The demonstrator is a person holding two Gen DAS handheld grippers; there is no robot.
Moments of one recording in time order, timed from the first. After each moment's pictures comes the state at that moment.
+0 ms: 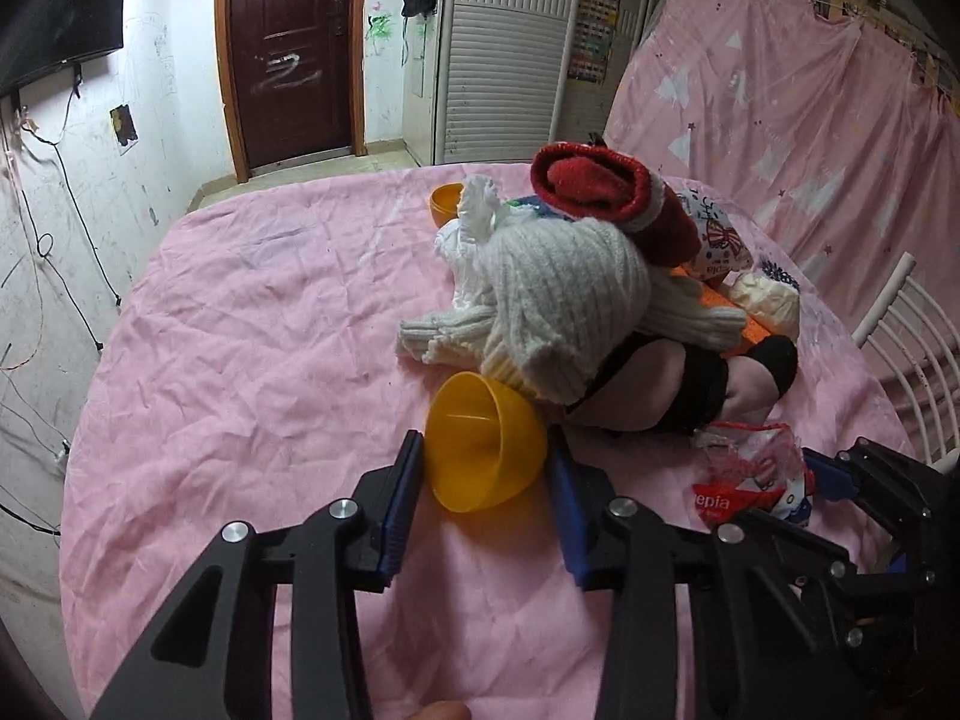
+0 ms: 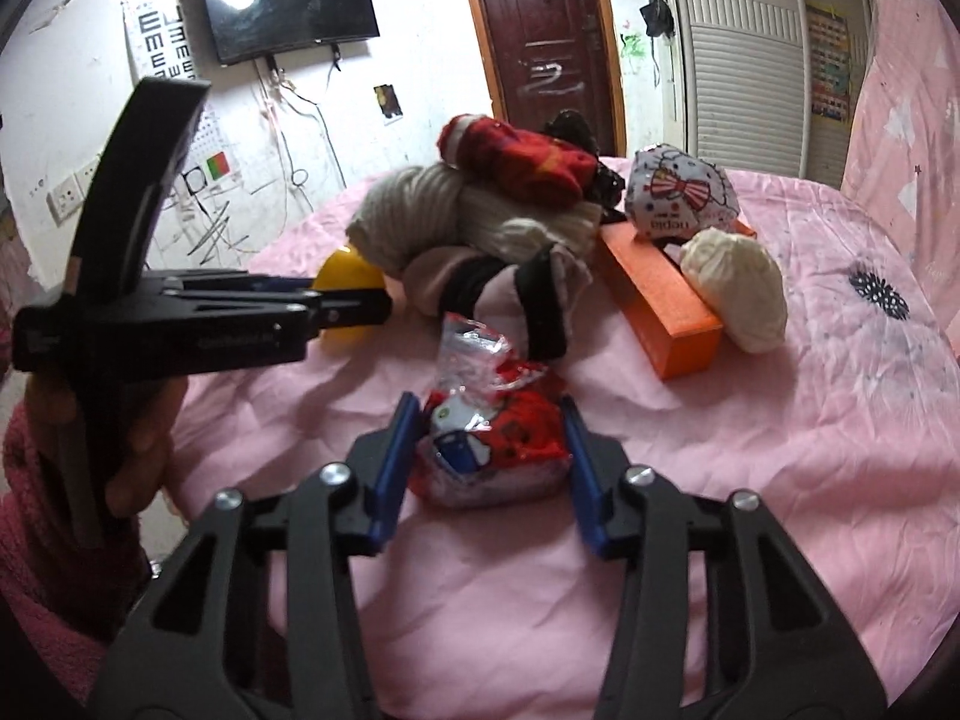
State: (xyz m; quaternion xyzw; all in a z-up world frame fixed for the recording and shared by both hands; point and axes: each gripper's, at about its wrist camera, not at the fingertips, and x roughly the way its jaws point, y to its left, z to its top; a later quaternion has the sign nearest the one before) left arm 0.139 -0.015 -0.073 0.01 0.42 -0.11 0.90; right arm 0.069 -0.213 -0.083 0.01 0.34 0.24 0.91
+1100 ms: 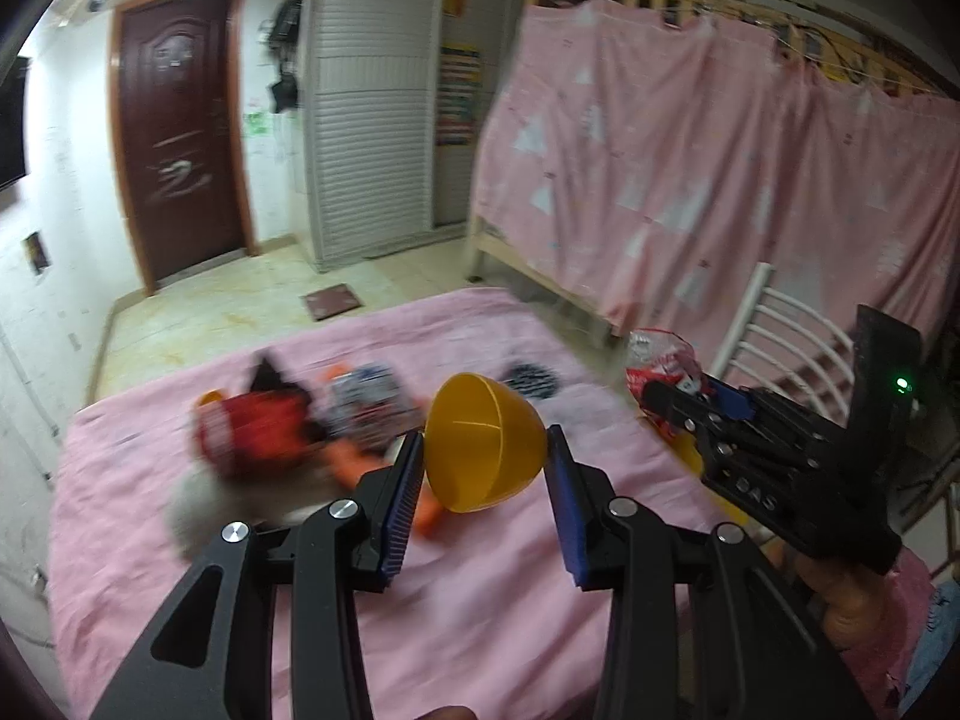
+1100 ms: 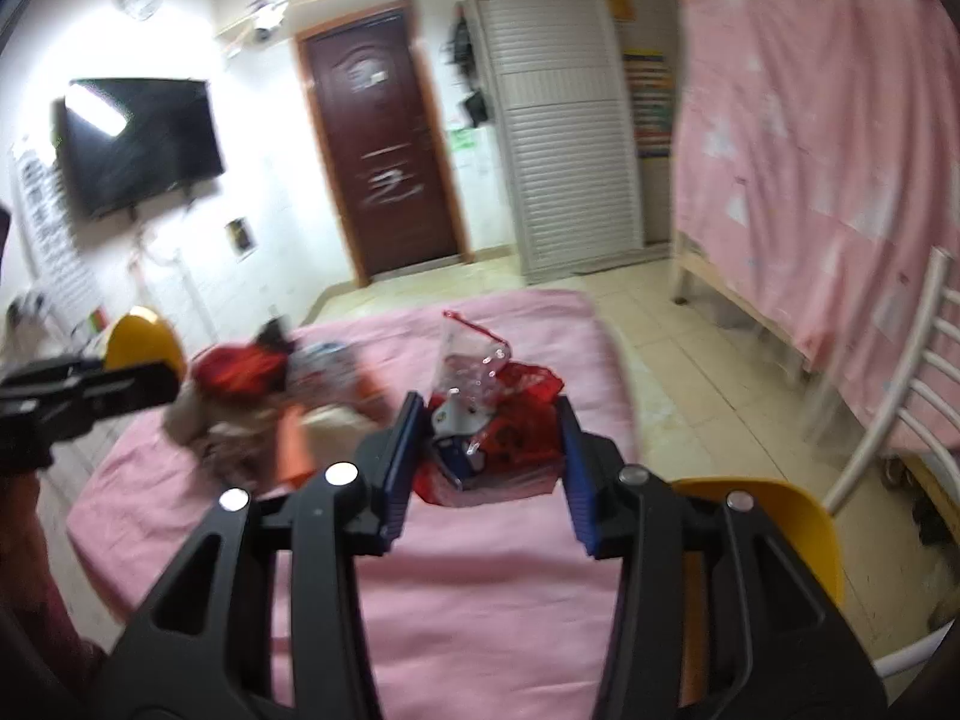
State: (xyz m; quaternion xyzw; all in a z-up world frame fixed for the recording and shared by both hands) left arm 0.101 -0.192 0.041 0.05 0.34 -0.25 0.91; right arm 0.074 -0.422 -0.024 0.10 0.25 0.04 0.96
